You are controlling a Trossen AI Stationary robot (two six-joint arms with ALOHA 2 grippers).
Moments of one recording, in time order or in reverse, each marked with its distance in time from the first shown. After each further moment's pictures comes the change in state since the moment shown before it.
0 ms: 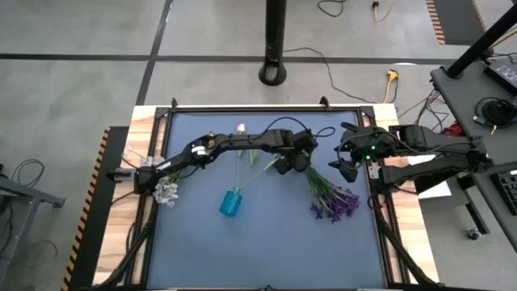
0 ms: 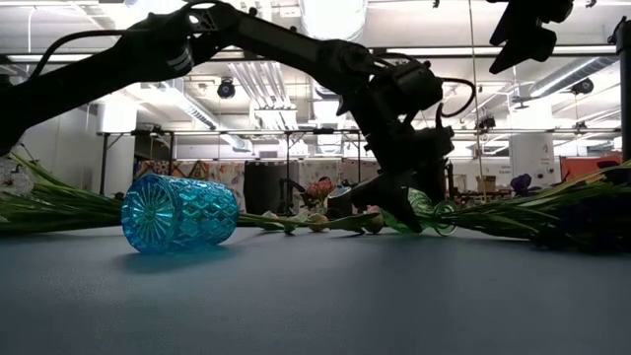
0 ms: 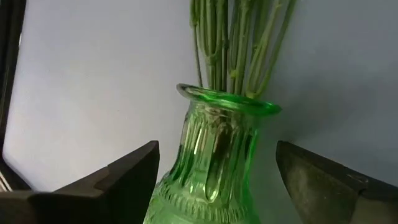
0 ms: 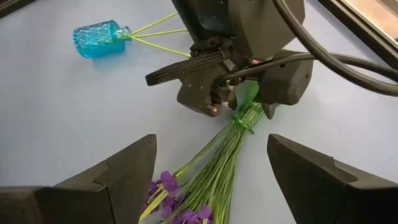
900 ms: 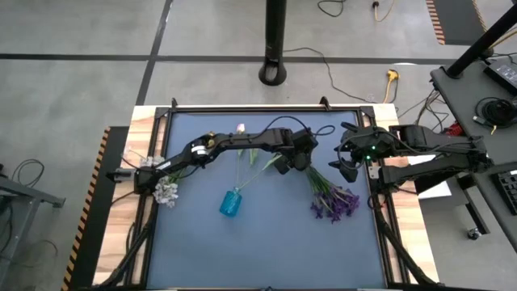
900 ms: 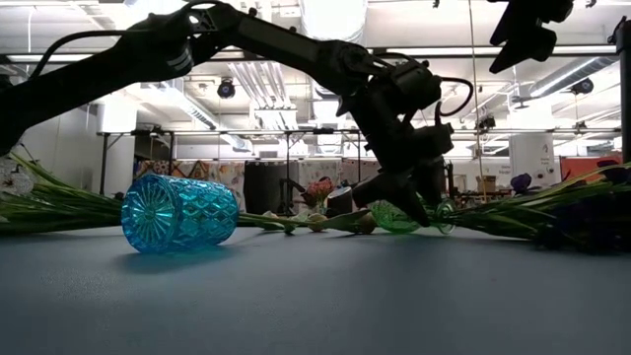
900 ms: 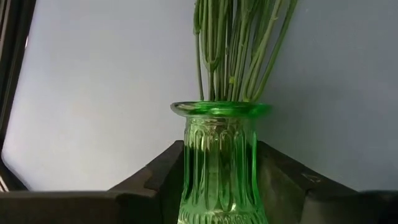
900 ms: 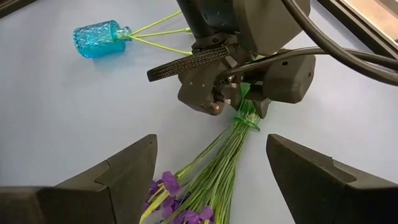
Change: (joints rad) left arm 0.002 0.001 -0.001 0.011 0.043 -0.024; right arm 0.000 -0.002 0.000 0.000 0.000 -0.002
